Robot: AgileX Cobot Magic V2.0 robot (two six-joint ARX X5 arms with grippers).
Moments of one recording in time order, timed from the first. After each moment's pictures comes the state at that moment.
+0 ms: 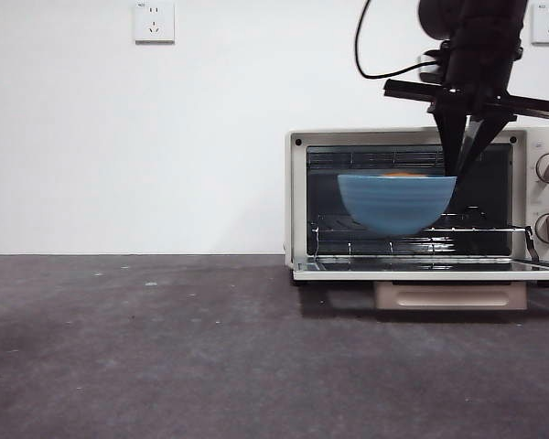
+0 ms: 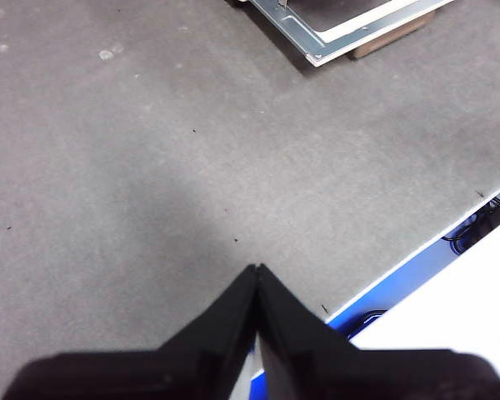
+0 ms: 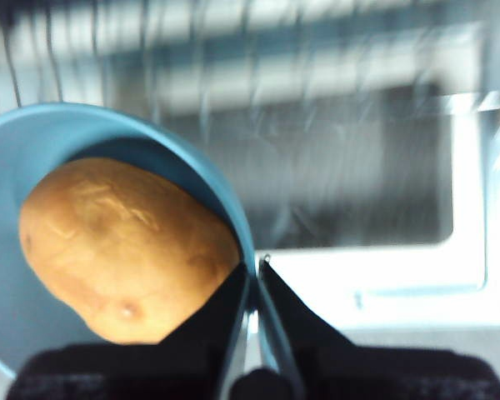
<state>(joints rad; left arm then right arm) -1.10 0.51 1.05 -1.32 -0.42 -0.41 0.24 1.86 1.74 -1.14 -0.09 0.39</state>
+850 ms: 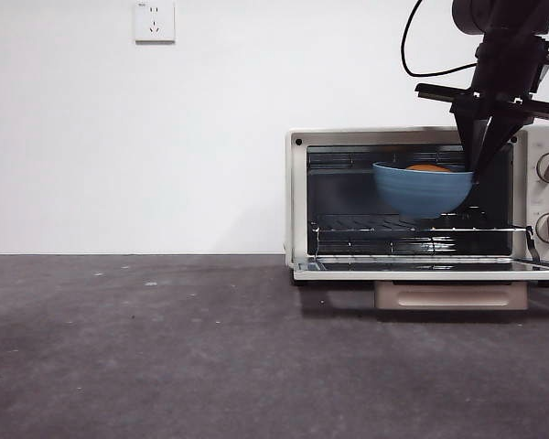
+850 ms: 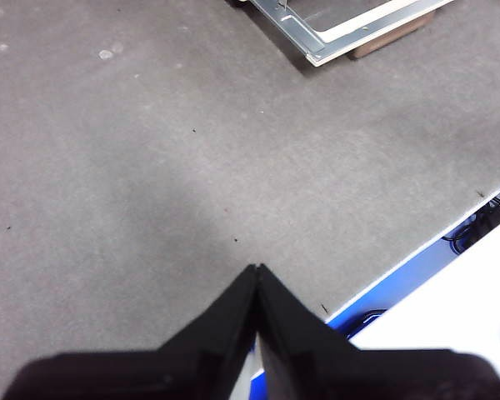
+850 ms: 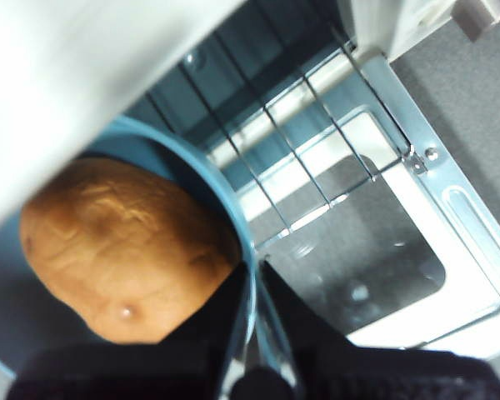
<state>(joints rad) -1.10 0.52 1.05 -1.32 -0.42 -0.41 0.15 1.87 1.74 -1.01 -0.06 0.80</state>
